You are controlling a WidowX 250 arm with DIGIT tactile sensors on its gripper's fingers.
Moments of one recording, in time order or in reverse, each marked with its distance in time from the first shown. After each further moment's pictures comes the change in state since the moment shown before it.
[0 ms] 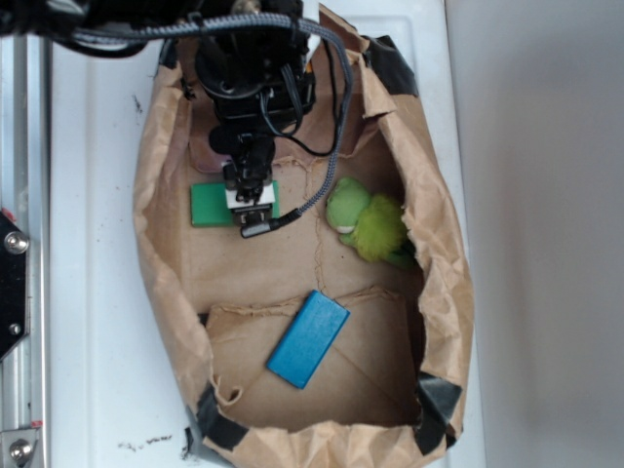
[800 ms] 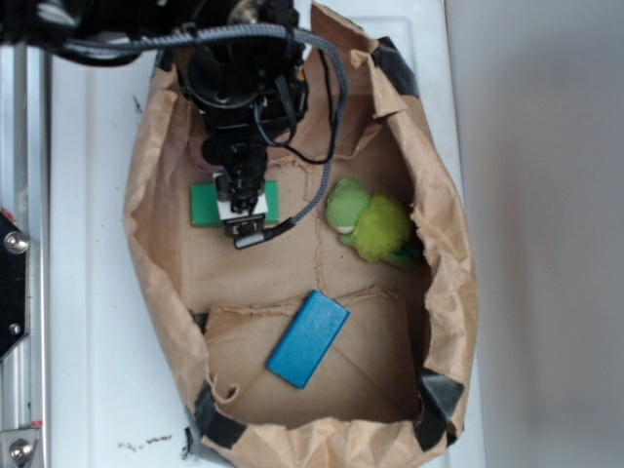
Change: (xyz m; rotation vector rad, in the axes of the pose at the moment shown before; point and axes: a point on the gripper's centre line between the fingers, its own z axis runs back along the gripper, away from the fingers) arm -0.007 -0.010 0.004 -0.020 0.030 0.010
